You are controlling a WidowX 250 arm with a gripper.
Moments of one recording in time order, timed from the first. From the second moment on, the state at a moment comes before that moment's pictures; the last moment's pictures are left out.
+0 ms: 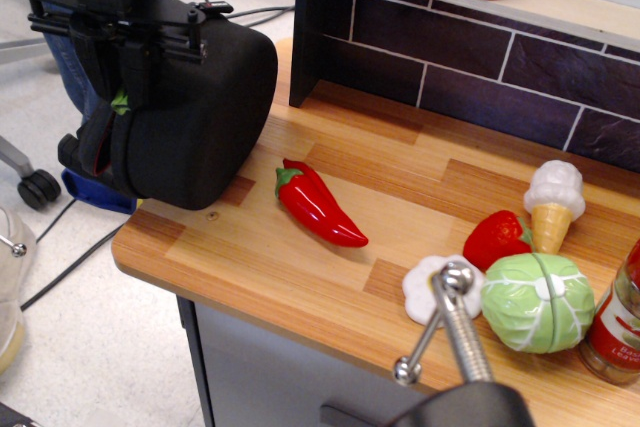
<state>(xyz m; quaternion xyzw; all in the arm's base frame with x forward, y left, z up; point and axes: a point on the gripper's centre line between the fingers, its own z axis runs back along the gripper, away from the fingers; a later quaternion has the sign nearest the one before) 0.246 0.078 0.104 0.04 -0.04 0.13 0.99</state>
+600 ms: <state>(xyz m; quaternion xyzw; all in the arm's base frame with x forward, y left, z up) 0.211 0.094 0.080 0.05 0.01 0.06 1.00</state>
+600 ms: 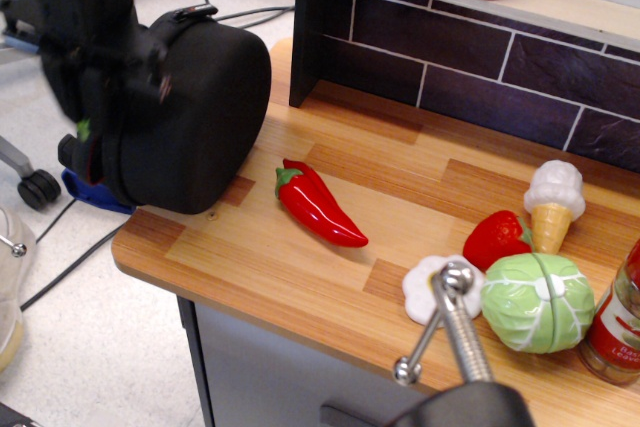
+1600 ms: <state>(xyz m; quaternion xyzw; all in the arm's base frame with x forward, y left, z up) 0.215 0.093 0.010 0.02 -0.11 0.02 0.99</state>
